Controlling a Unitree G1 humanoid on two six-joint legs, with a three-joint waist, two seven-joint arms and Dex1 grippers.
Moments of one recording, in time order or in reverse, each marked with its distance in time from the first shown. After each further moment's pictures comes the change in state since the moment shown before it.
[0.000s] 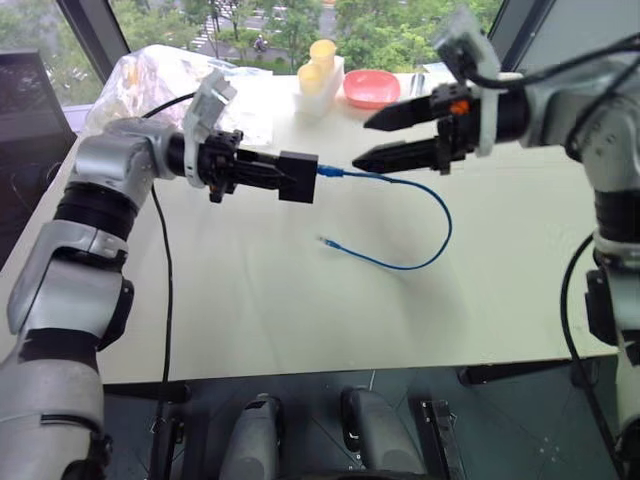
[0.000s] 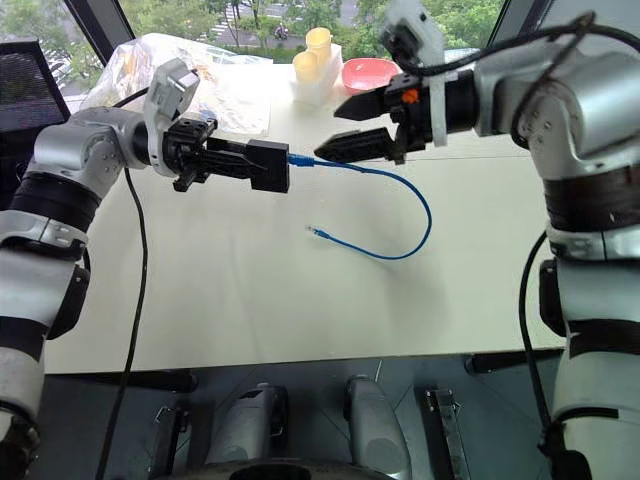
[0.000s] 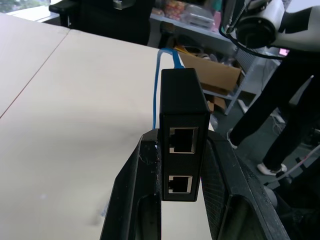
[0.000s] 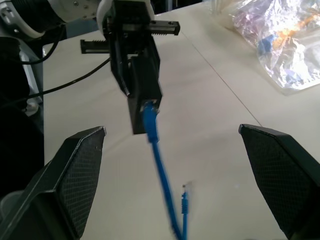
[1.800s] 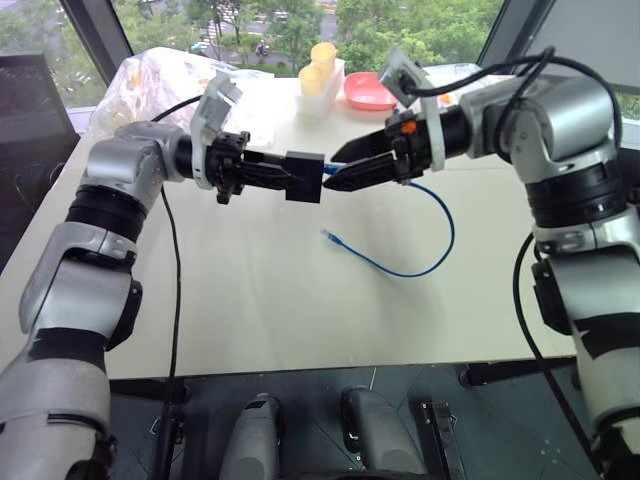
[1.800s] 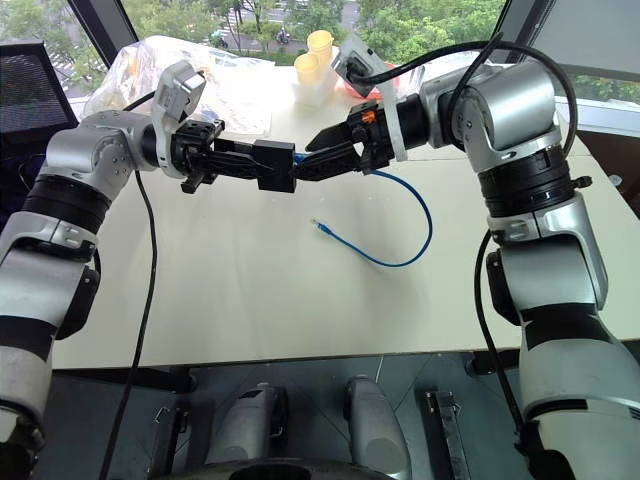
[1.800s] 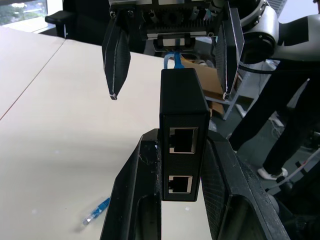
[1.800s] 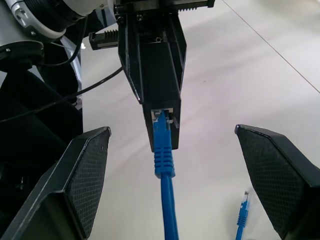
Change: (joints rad) left arm 0.008 -0.030 0.022 0.016 0.005 -0.020 0.001; right arm -0.021 0.180 0.026 0.167 -0.143 0.067 0.137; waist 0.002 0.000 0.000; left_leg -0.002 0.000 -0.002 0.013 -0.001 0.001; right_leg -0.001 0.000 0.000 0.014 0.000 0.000
